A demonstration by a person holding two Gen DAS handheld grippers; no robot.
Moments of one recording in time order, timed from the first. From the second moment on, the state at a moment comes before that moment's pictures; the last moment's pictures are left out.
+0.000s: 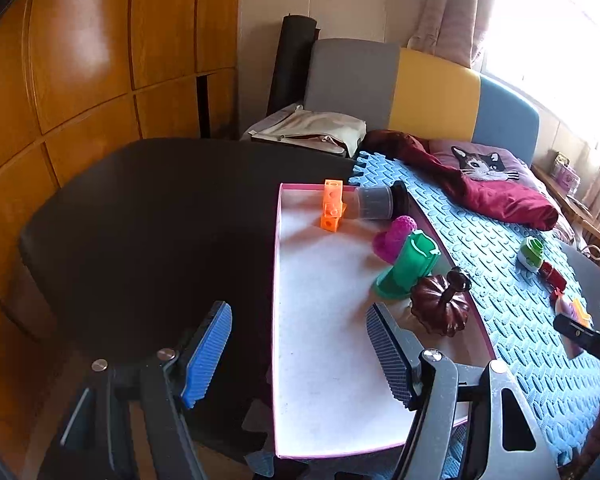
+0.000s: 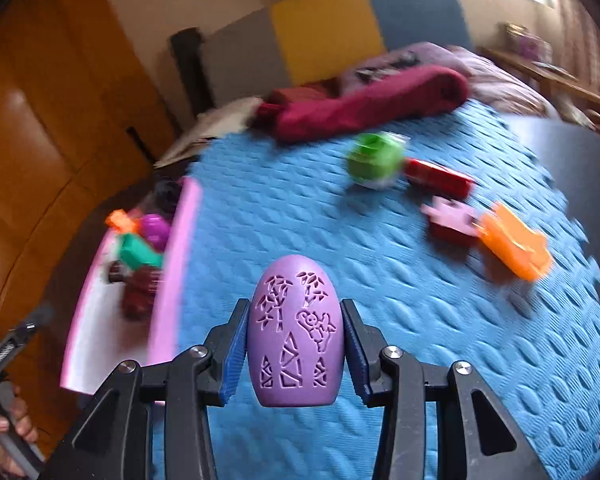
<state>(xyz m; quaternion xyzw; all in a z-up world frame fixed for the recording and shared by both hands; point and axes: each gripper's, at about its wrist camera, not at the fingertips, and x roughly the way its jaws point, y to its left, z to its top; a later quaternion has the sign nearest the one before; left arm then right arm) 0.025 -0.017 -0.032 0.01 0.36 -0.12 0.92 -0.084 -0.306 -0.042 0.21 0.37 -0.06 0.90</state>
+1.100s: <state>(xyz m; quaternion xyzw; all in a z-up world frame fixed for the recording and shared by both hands) 0.045 0.053 -0.053 -0.05 0.39 -0.04 0.92 0.131 -0.090 -0.067 -0.07 0.44 0.07 0.89</state>
